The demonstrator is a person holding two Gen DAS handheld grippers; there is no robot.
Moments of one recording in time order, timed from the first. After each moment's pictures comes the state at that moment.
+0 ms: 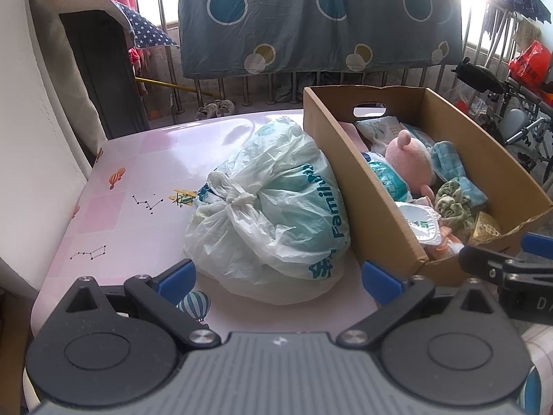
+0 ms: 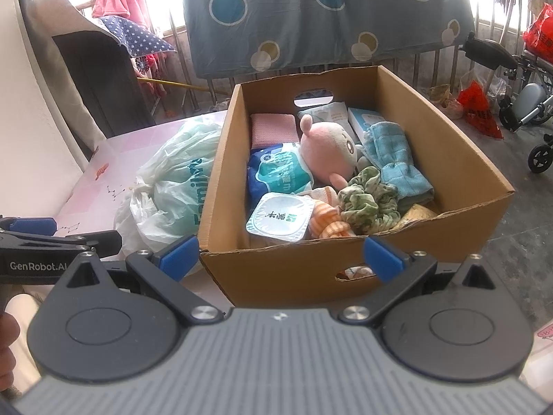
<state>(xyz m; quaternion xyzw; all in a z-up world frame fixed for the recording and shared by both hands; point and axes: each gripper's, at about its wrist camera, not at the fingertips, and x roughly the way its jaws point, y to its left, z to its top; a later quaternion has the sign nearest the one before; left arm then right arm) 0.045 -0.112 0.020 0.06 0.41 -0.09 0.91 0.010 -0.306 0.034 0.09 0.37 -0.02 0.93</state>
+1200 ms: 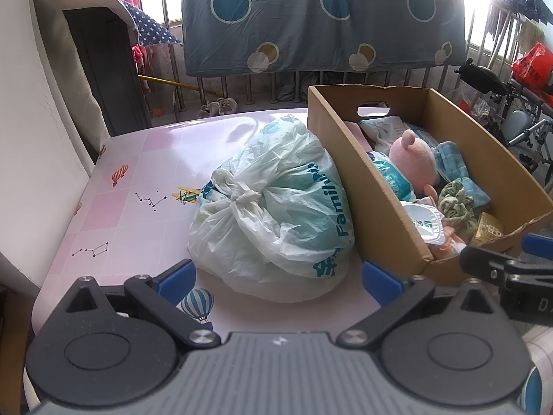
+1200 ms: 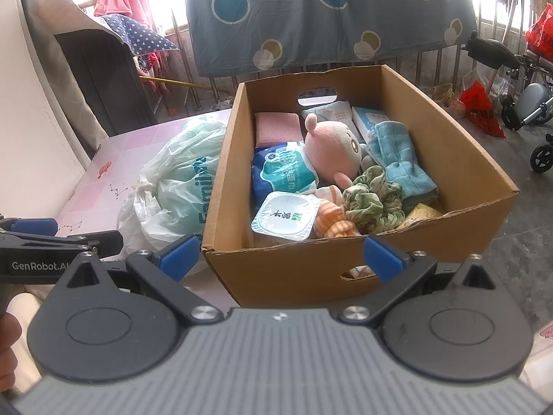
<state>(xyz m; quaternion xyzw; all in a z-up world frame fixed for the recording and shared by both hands) 0.045 -0.109 0.018 0.06 0.41 -0.08 0.91 0.013 -0.305 0.034 0.09 0.37 -0.01 0.93</state>
